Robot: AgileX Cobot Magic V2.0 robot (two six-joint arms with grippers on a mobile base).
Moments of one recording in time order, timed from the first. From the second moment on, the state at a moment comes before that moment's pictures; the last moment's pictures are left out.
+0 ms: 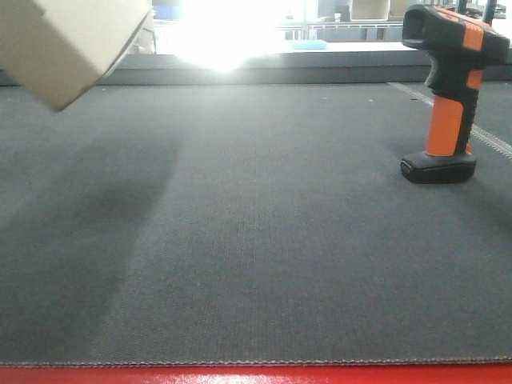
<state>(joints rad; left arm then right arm) 0.10 1.55 -1.60 -0.61 1.23 0.15 0.10 0.49 -0.42 0.19 0.13 -0.10</state>
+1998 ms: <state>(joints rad) 0.10 1.55 -1.60 -0.68 1.17 0.15 0.12 1.59 -0.62 0.30 -0.67 -0.08</state>
